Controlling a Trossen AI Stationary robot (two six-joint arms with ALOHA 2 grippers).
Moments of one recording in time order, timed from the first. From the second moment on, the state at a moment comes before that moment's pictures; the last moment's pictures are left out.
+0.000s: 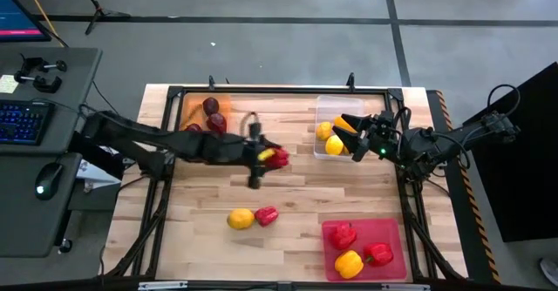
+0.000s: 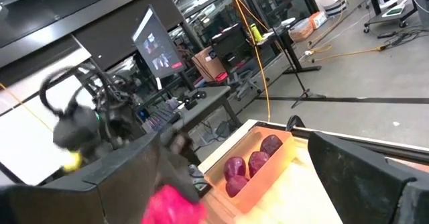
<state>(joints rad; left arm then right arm) -0.16 1.38 1.07 -0.12 -0.30 0.26 0.32 0.89 0.80 0.15 0.84 0.52</state>
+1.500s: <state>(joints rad) -0.32 2.28 1.81 0.09 -0.04 0.18 0.32 0.89 0.80 0.03 0.84 0.66</state>
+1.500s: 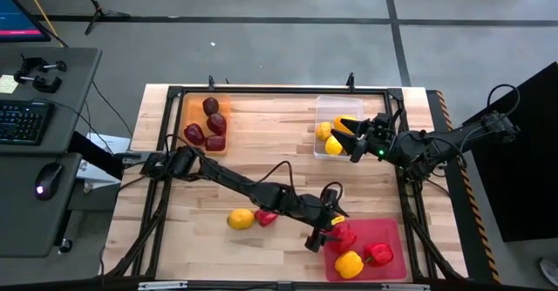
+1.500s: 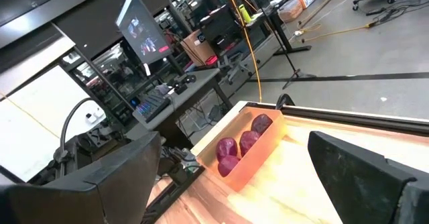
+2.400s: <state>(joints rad) 0.00 2.06 1.68 -0.53 0.43 -0.02 0.32 0.89 0.80 0.01 0.81 0.70</state>
